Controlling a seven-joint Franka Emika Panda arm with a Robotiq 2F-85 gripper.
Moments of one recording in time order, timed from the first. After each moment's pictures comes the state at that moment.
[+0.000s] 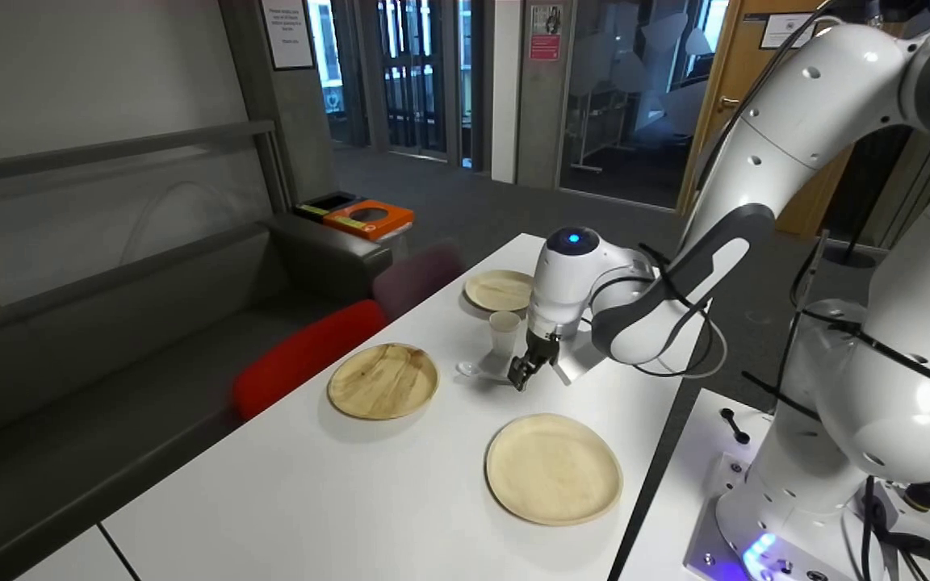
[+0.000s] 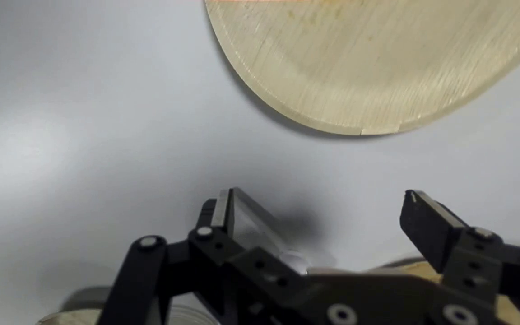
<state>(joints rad) 0.34 -0.18 -0.28 -2.78 -0.55 2.76 0.80</state>
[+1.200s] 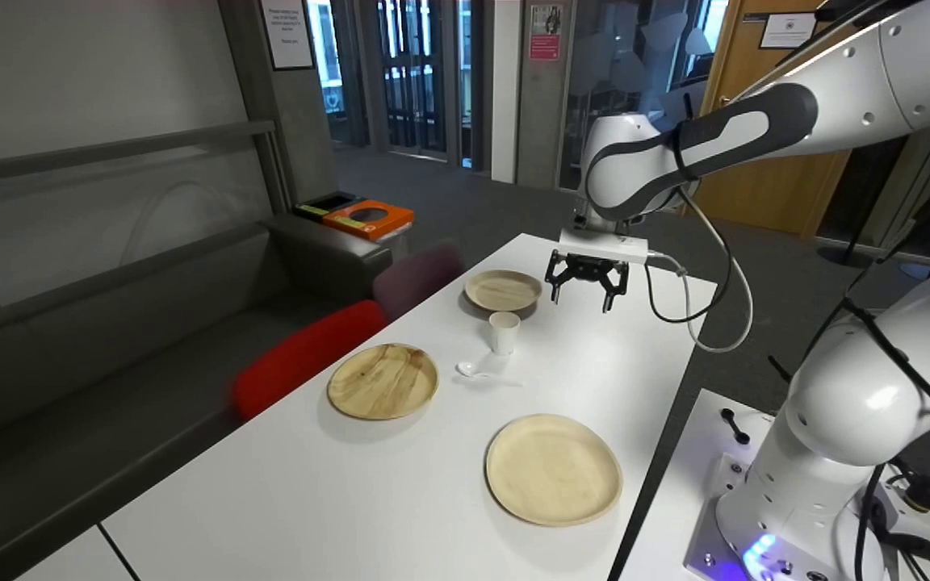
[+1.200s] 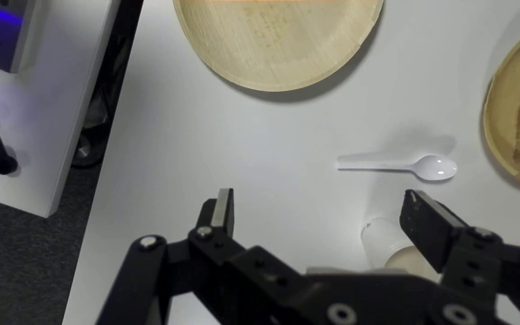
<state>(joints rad) -0.18 -0.44 -0.05 -2.60 0.09 2.17 0.88</state>
